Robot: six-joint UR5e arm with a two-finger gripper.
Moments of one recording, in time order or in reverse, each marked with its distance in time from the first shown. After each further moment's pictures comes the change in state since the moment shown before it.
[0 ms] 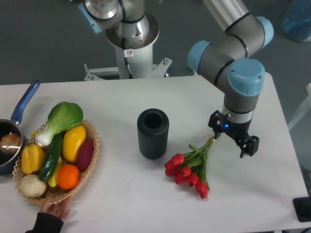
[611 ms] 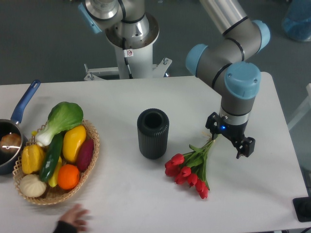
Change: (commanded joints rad) arm -0.006 0.002 -0.149 0.115 -0.011 -0.003
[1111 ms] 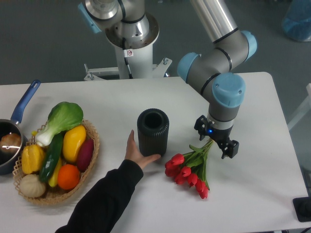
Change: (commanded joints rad) arm -0.018 -0.052 -0.034 0.002 -0.006 -0.018
